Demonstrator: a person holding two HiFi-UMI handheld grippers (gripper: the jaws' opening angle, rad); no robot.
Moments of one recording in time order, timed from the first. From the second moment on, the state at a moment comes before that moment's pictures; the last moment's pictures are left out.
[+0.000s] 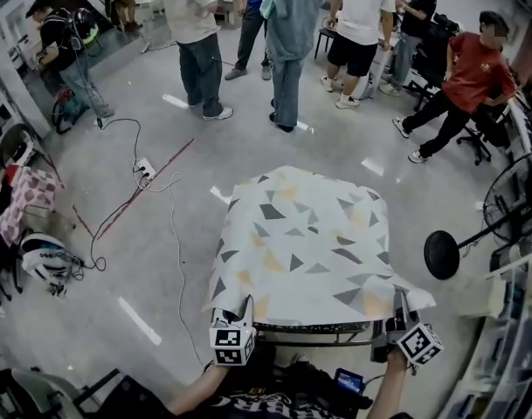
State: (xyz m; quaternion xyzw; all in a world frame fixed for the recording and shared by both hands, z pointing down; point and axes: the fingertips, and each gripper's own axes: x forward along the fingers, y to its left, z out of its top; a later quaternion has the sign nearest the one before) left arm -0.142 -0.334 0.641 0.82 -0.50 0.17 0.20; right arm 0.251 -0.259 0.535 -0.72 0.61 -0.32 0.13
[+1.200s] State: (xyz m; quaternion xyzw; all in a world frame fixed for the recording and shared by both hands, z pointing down) left arm -0.125 -0.173 0.761 0.64 -0.59 0.09 0.48; right arm 0.323 -0.107 0.721 -0.59 0.62 -0.52 0.03
